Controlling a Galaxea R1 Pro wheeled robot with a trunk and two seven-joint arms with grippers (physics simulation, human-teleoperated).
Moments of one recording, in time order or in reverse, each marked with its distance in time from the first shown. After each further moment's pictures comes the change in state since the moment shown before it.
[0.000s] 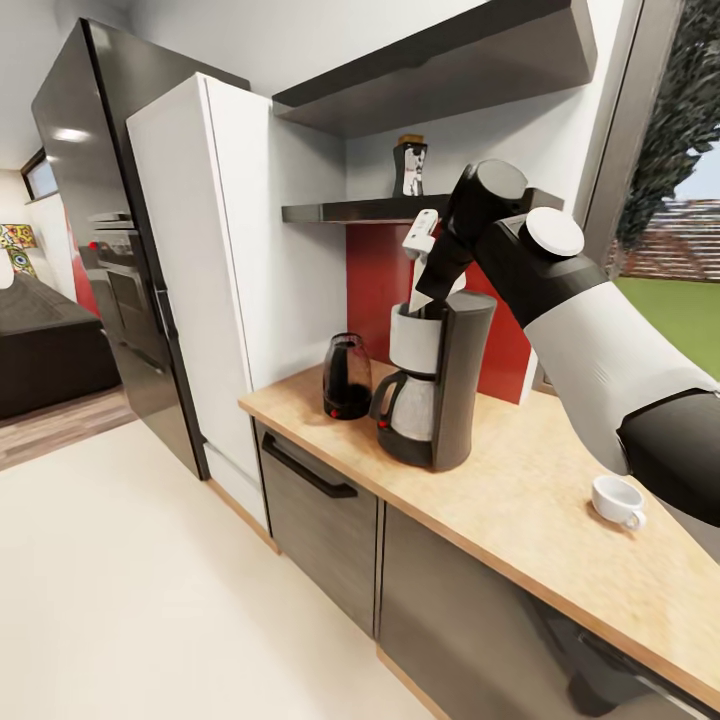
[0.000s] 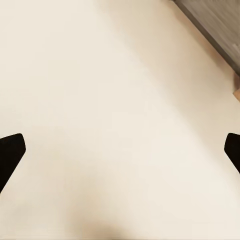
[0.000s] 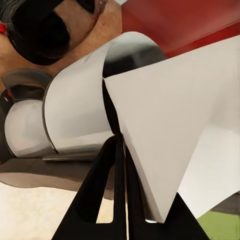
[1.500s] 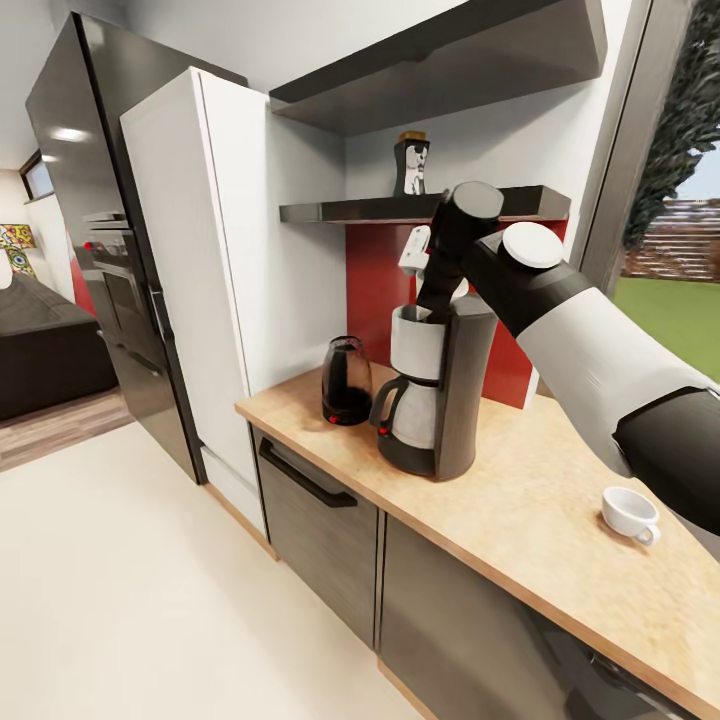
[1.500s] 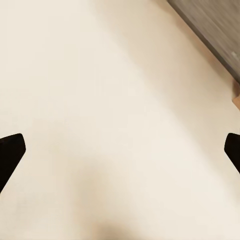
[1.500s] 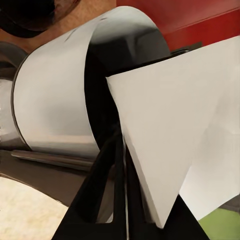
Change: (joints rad) left arm 0.000 0.001 0.000 0.000 -0.001 -0.001 0.000; right arm 0.001 -0.002 0.122 0.036 0.008 -0.003 -0.014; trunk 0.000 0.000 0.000
